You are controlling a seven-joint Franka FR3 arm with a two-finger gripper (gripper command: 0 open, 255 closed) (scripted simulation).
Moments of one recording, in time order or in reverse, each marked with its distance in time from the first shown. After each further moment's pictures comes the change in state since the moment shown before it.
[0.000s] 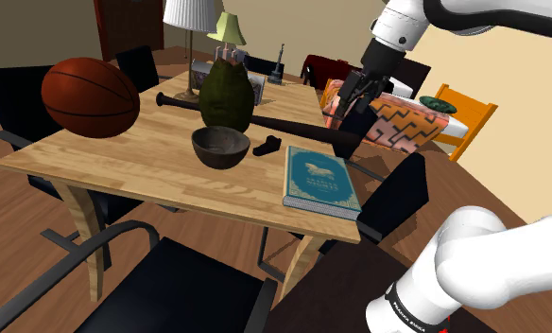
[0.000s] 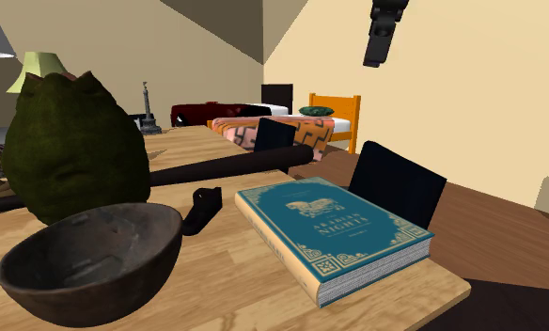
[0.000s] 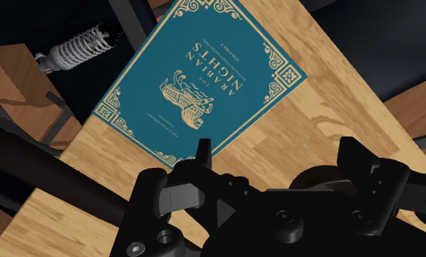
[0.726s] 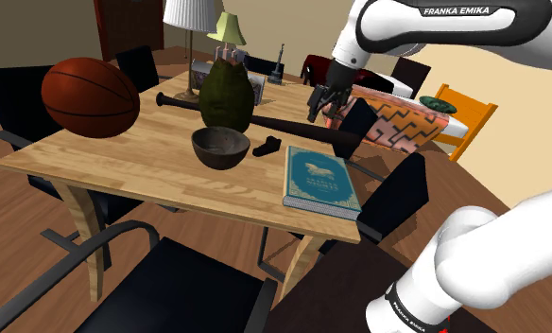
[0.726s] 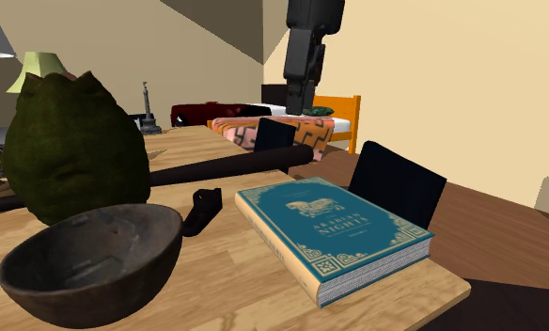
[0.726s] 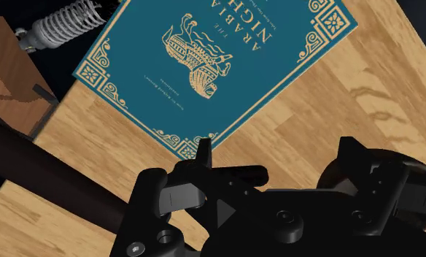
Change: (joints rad) arm -0.005 0.303 -0.093 0.070 -0.005 0.198 -0.099
